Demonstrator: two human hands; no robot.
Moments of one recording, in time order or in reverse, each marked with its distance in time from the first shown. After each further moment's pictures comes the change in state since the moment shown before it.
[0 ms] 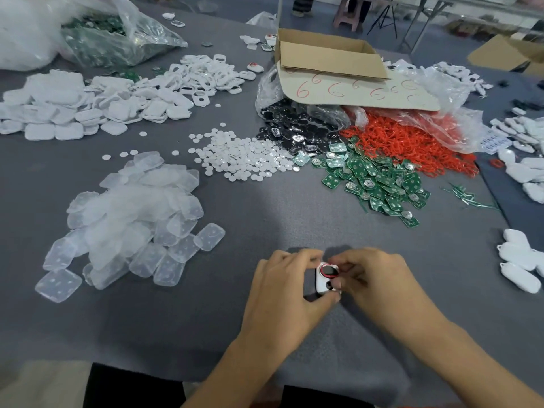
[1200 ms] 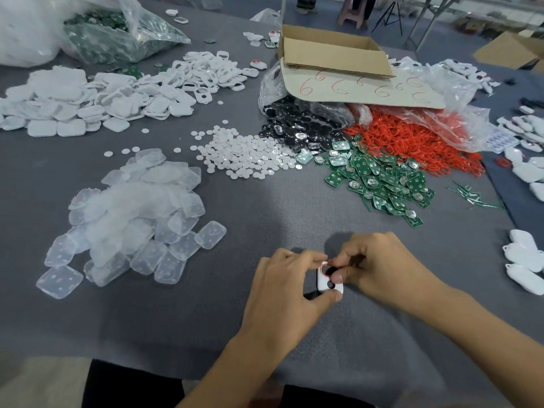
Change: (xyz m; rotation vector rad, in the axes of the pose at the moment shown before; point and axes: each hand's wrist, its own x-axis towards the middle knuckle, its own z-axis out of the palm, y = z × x) left_hand 0.000 -0.002 0.000 -0.020 0.005 0.010; right_hand 0.029 0.015 -0.014 0.032 -0.156 -0.235
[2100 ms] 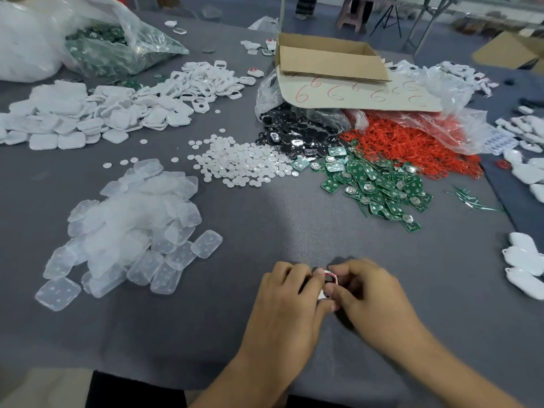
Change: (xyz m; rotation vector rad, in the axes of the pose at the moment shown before) left_hand -0.010 0.011 0.005 0.287 0.061 0.222; right_hand -0.030 -0.023 0.029 0.196 0.230 0.337
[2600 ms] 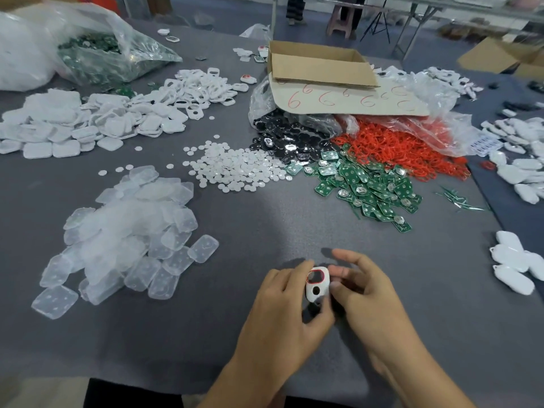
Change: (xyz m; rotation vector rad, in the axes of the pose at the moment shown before) left_hand 0.000 0.003 -0.005 -0.279 0.053 -0.201; right_hand -0.012 -0.015 0.016 0.766 0.092 0.261
